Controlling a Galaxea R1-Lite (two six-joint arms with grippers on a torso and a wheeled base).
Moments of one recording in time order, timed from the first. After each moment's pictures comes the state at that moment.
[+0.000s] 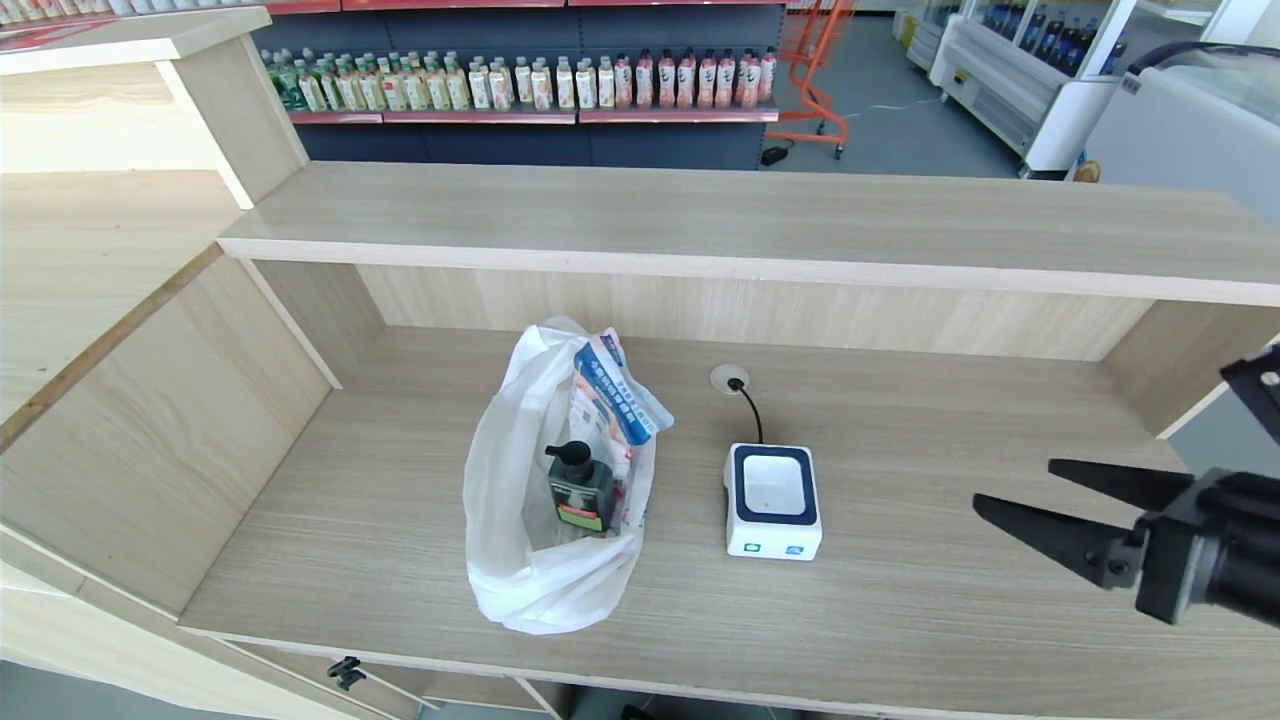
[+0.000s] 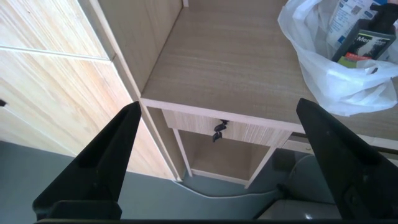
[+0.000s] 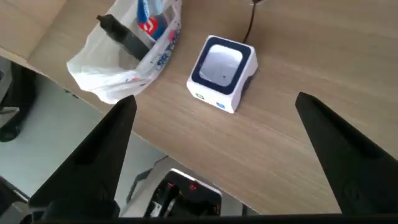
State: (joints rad) left arm 0.00 0.00 0.00 0.05 0.13 0.01; right arm 0.27 1.09 -0.42 -0.41 0.22 0.03
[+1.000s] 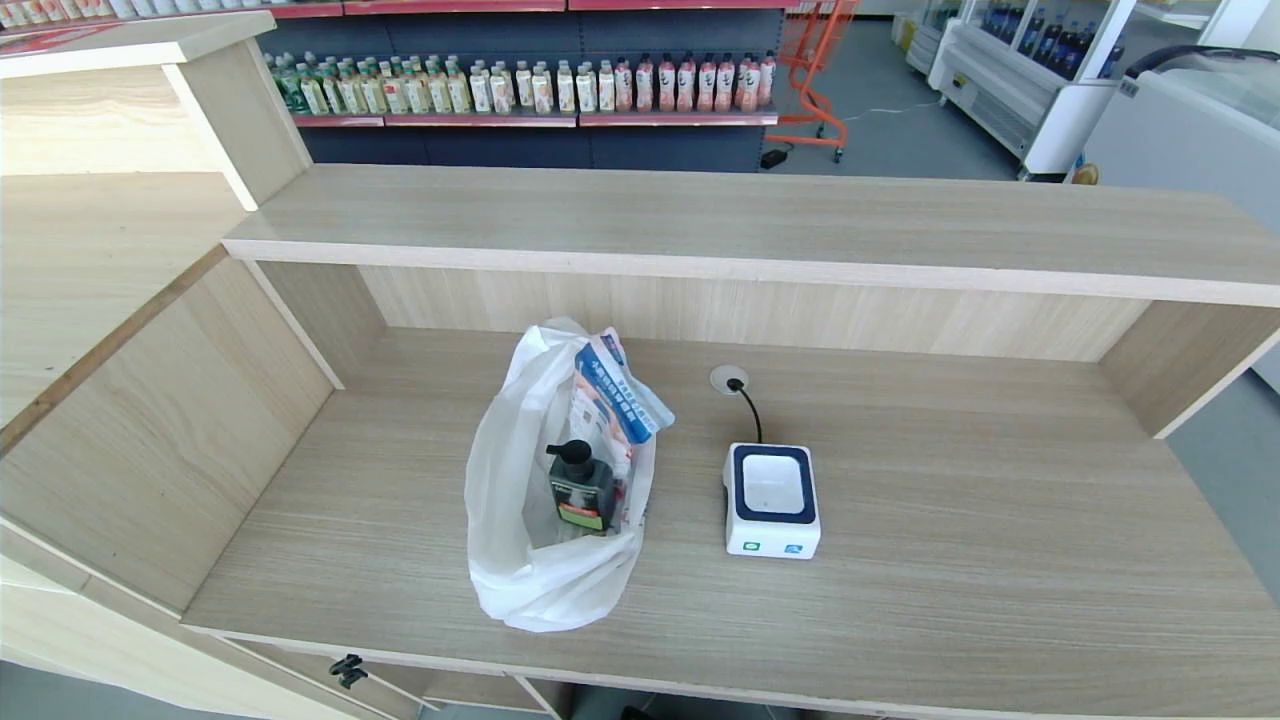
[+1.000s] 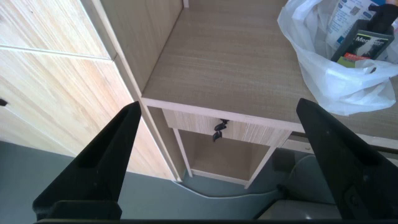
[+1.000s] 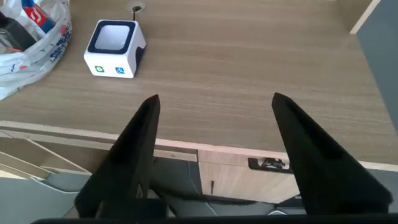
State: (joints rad) left arm 0.00 0.00 0.00 0.05 0.13 0.01; right arm 0.00 0.01 0.00 -0.02 0.04 -0.05
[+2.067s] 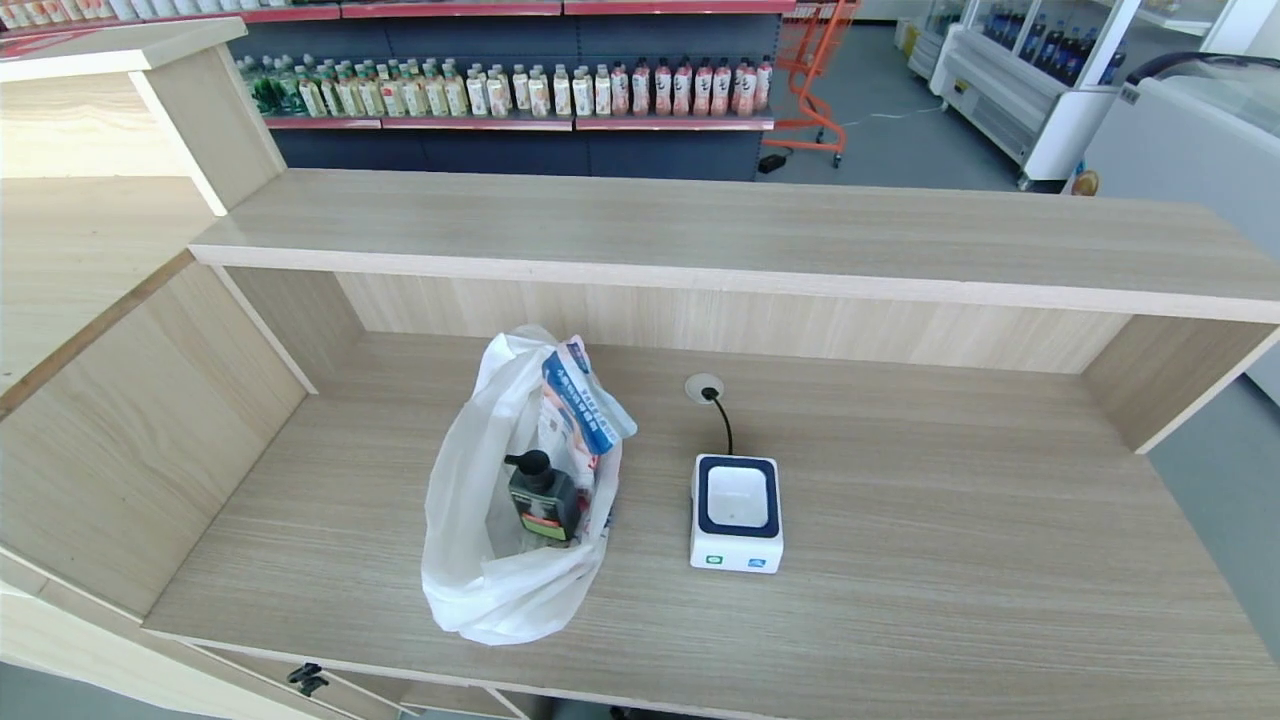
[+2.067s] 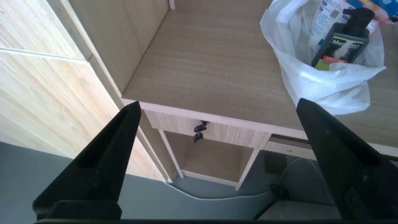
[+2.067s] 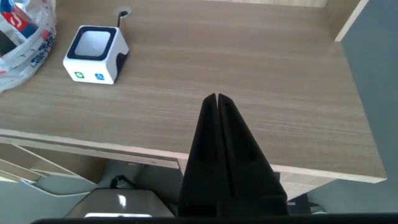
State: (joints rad) left arm 0.00 0.00 0.00 0.05 0.13 0.01; right arm 0.00 0.00 0.00 -0.02 0.04 -0.05
